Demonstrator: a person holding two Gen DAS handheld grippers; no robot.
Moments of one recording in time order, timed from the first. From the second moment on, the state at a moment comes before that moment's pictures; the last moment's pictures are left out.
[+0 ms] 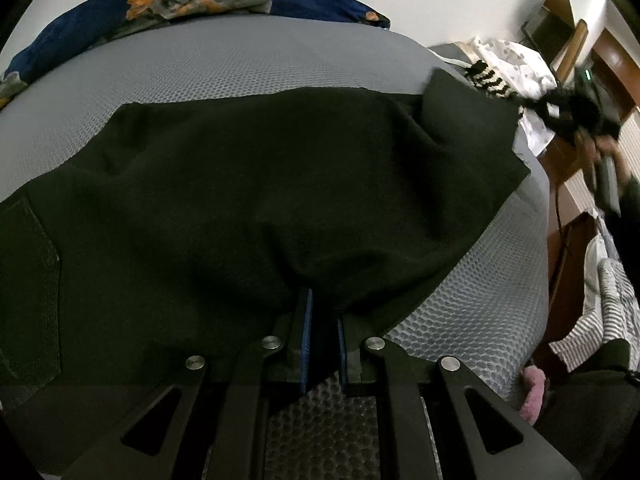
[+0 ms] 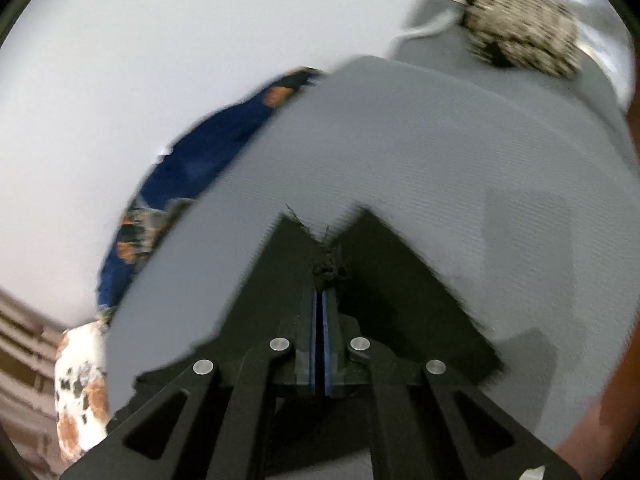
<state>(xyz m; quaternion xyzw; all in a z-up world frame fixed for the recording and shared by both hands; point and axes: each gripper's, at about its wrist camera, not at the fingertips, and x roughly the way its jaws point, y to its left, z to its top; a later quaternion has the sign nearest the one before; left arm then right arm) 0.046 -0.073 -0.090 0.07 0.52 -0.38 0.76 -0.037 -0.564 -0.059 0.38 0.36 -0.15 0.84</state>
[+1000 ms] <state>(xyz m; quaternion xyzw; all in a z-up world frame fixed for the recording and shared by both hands) 0.037 -0.089 -0.087 0.11 0.51 -0.38 0.76 -0.083 -0.577 -0.076 0.38 0.35 -0.20 0.83</state>
